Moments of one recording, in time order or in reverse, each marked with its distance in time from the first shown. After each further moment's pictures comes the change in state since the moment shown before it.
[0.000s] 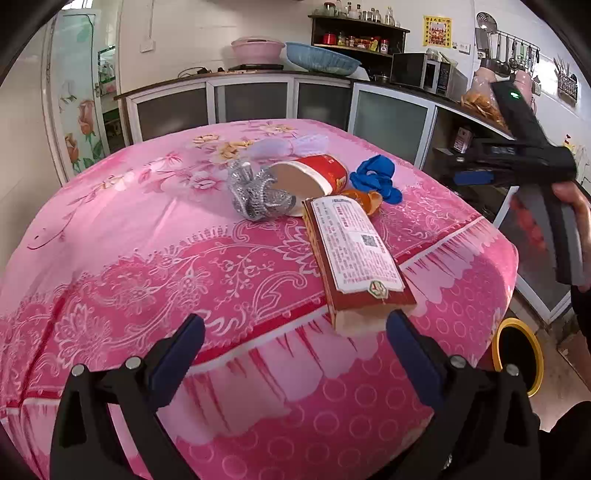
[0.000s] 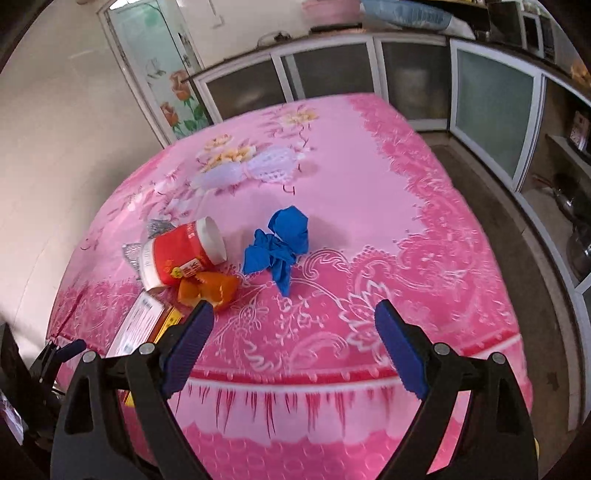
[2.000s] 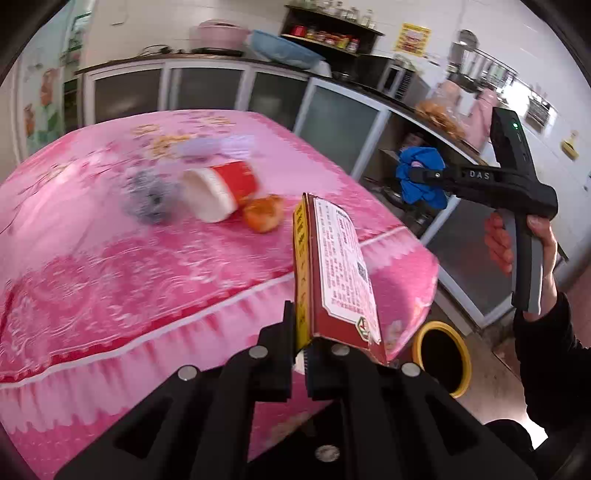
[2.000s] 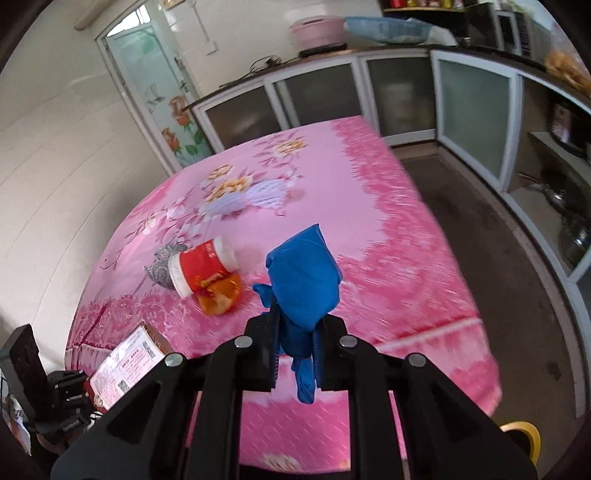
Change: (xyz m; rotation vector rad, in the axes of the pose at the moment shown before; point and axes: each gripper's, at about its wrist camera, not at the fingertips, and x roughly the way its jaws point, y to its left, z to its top) left arm -0.028 -0.052 0.020 -0.050 0.055 -0.270; right arm -0.108 -0.037 -0.027 0.065 -0.122 -0.004
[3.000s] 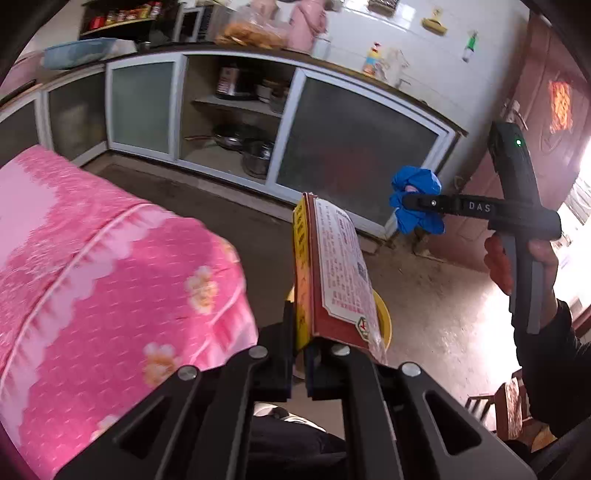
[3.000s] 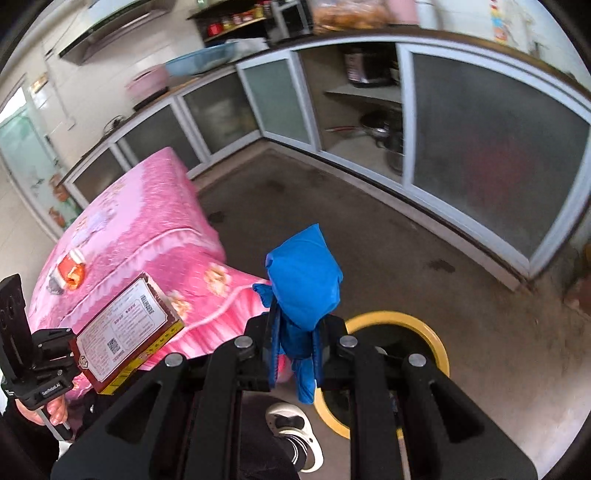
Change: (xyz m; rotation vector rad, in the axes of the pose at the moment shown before) left arm 0.143 -0.269 -0.006 0.455 0.205 -0.412; right arm -0.191 -0.219 -0.198 0.404 -0.091 -0.395
